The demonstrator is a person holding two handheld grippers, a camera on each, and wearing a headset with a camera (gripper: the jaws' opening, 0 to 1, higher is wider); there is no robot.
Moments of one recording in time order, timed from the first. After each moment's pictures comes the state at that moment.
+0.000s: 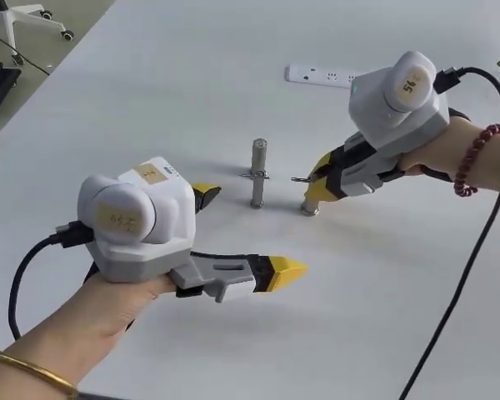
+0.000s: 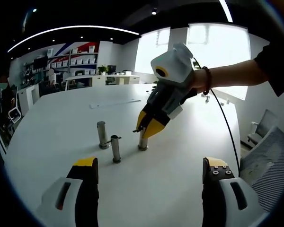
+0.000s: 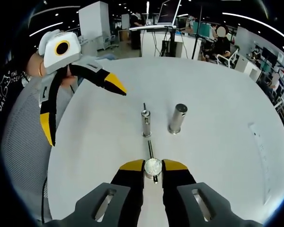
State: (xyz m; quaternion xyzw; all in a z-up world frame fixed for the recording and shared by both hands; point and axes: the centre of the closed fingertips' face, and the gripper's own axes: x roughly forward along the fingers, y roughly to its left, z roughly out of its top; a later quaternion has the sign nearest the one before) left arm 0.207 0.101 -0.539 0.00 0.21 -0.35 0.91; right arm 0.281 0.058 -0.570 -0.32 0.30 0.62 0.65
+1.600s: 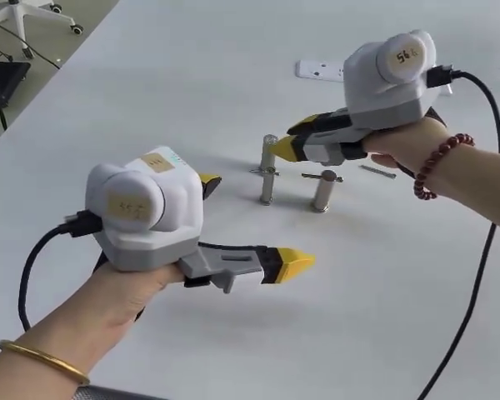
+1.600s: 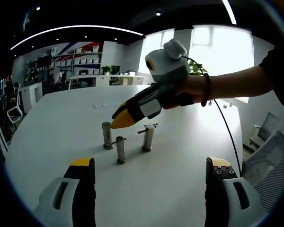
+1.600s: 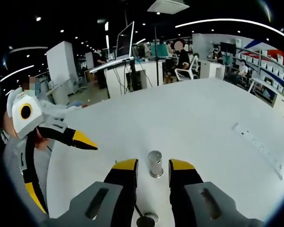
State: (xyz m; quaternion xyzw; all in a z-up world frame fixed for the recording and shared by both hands) left arm 0.211 0.107 -0.537 -0.01 0.21 -0.34 0.92; right arm 0.319 0.122 -0.540 -0.15 0.27 0.53 0.79
